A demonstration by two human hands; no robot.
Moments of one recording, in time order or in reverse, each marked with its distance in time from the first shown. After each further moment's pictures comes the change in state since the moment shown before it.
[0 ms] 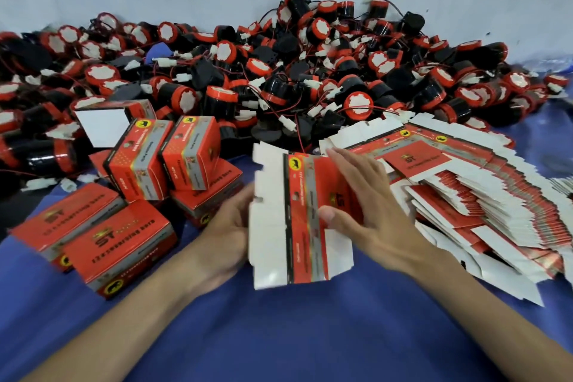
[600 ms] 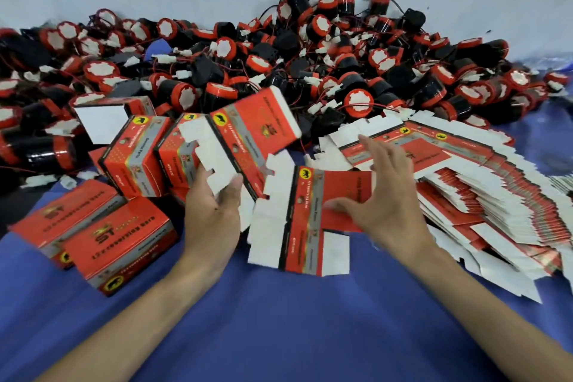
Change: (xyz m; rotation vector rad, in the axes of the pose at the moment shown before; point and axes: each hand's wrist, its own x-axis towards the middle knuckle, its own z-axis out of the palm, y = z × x) left_hand 0.008 -0.008 -0.006 0.303 0.617 0.302; right_hand 0.009 0.008 0.002 -0.087 0.313 0.215
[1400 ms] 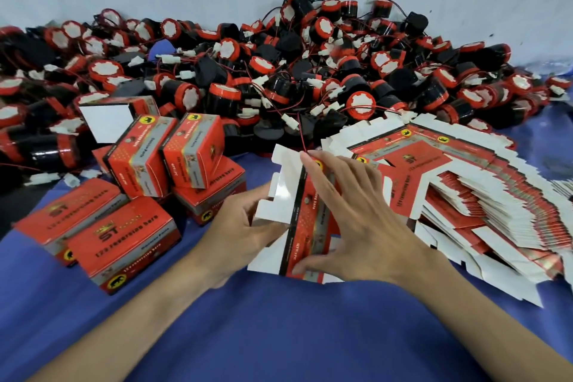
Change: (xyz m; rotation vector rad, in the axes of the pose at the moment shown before) left_hand -0.010 0.015 0.000 -0.055 -0.608 -0.010; right_hand -0.013 -0.020 0.002 -0.332 -0.270 -0.523
